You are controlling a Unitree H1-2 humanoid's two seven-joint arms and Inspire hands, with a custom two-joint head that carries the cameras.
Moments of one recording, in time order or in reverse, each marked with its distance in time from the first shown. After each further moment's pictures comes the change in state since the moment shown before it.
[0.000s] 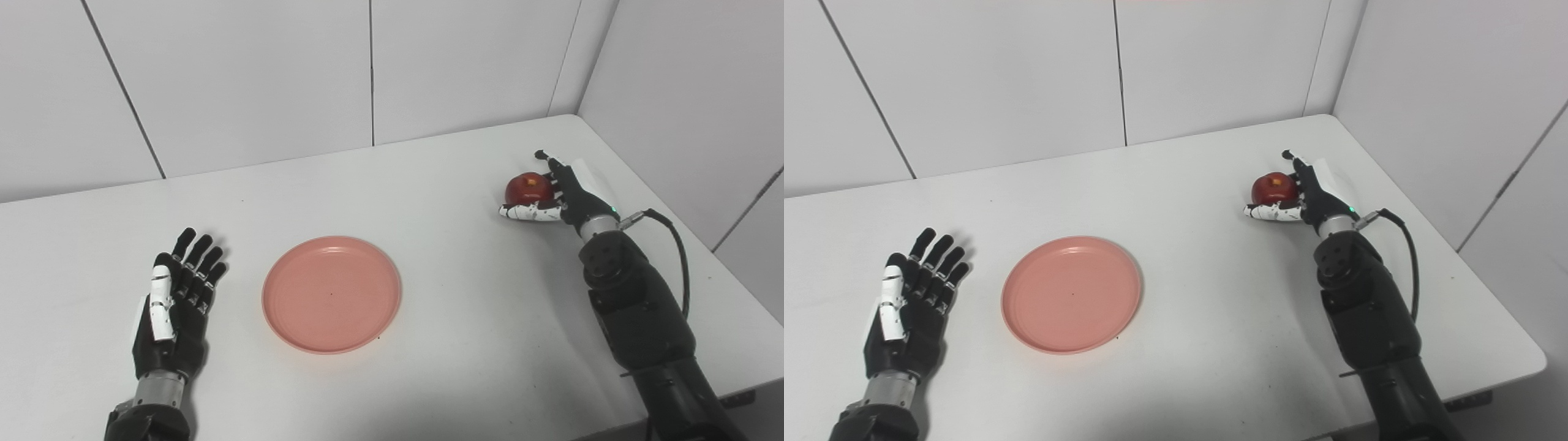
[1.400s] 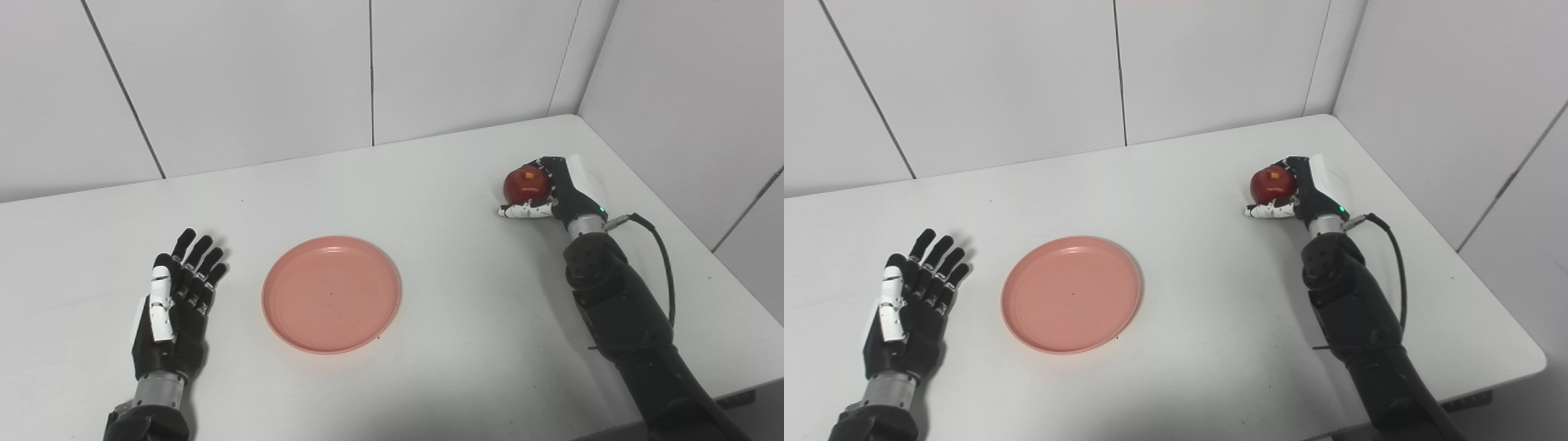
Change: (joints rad) left arm 0.003 0.000 0.000 -0.003 0.001 0.001 0.000; right arm -0.054 0.010 0.041 0.220 0.109 -0.195 -0.286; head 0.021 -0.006
